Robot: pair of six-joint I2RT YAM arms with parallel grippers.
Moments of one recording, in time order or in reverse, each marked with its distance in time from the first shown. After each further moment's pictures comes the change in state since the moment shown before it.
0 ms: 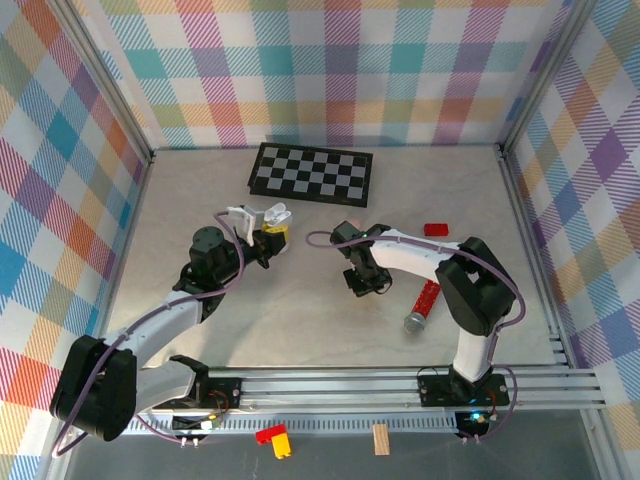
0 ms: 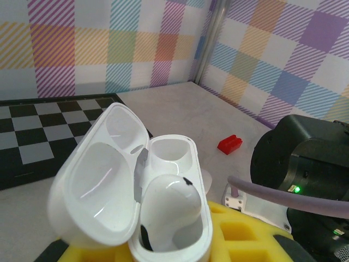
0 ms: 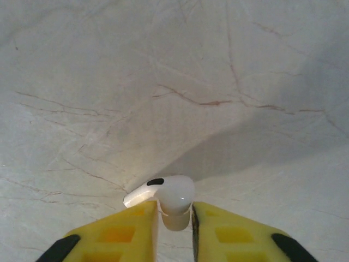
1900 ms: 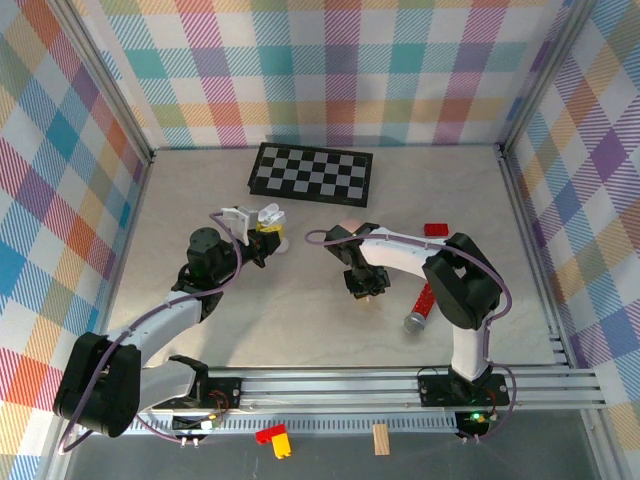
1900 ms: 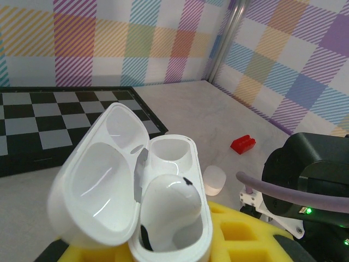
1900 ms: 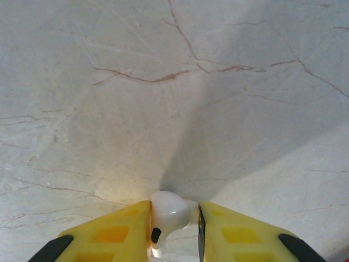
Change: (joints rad) left arm 0.045 0.021 -0.027 0.031 -0.001 -0.027; right arm 0.026 0.078 0.072 -0.124 0.077 0.219
